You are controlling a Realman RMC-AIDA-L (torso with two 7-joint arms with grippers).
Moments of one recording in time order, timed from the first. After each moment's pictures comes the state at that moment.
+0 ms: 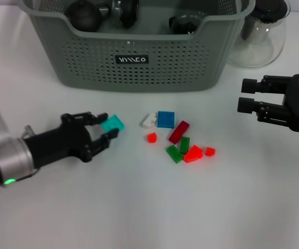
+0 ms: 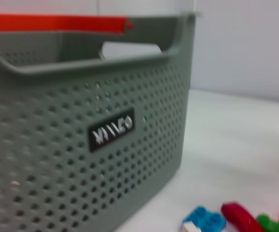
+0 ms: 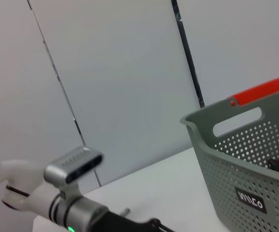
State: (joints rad) left arm -0.39 -2.17 0.45 0.42 2.06 1.38 -0.80; right arm 0.46 2.08 -0.59 -0.77 -1.98 -1.84 1.45
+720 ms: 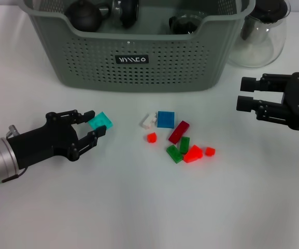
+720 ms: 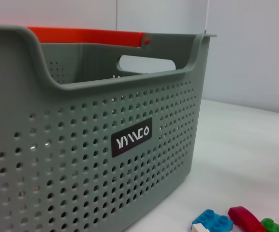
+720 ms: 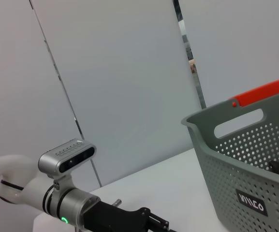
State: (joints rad) left arm -0.35 -2.17 0.44 0.50 2.06 1.44 -0.86; right arm 0.47 2.08 -0.59 -0.77 -1.98 -1.84 1.45
